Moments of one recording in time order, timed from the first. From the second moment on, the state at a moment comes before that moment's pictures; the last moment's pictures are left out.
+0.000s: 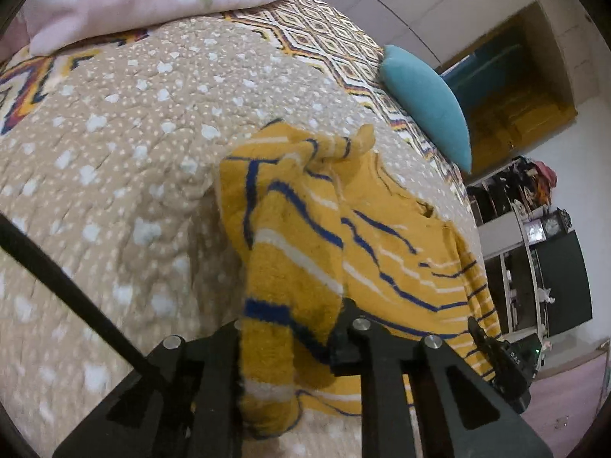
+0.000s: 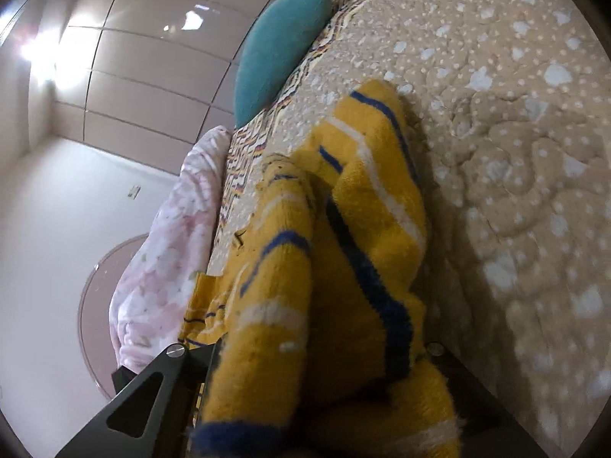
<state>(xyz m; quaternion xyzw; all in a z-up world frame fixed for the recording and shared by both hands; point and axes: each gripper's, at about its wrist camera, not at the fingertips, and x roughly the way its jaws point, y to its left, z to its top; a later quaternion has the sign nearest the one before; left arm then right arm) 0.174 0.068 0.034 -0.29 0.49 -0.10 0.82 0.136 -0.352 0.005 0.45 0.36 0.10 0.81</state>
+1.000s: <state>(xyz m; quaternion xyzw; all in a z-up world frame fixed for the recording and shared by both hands) -0.008 0.106 0.042 -0.19 0.43 -0.01 0.88 -0.055 -0.343 0.088 0.23 0.34 0.06 0.91</state>
